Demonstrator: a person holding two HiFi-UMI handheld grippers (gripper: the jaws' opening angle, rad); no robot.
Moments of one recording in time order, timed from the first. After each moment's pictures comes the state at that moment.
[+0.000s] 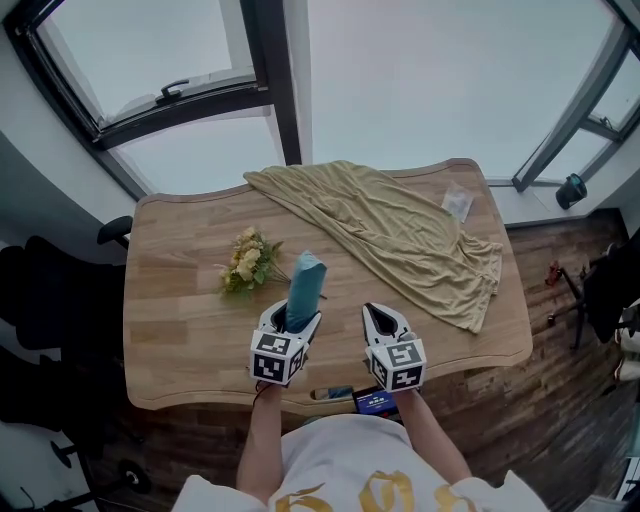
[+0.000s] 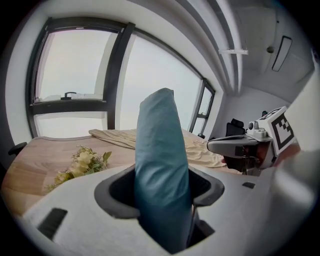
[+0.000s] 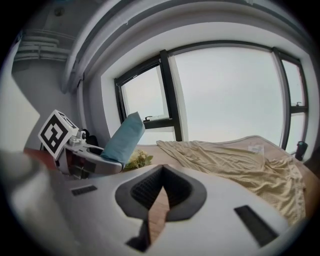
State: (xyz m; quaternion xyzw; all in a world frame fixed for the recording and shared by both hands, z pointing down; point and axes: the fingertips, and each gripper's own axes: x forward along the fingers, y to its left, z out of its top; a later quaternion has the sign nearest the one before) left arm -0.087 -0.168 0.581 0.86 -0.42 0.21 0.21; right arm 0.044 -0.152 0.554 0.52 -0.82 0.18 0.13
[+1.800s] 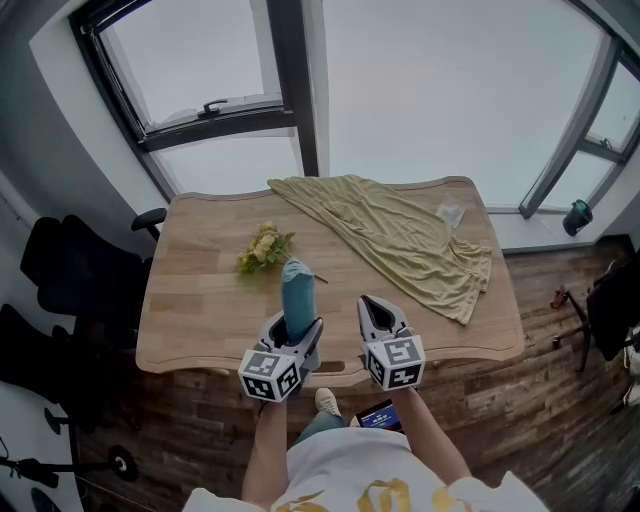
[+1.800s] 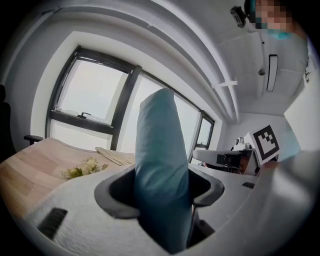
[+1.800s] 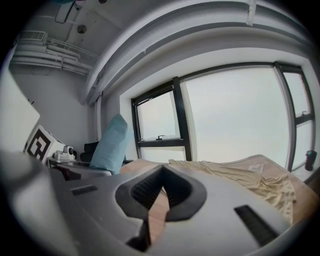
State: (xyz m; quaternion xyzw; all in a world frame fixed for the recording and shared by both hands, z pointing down) left arm -0.073 -0.032 0.476 0.86 -0.48 0.04 0.17; right arm 0.047 -0.054 0.450 0.50 -0.86 0.11 0.06
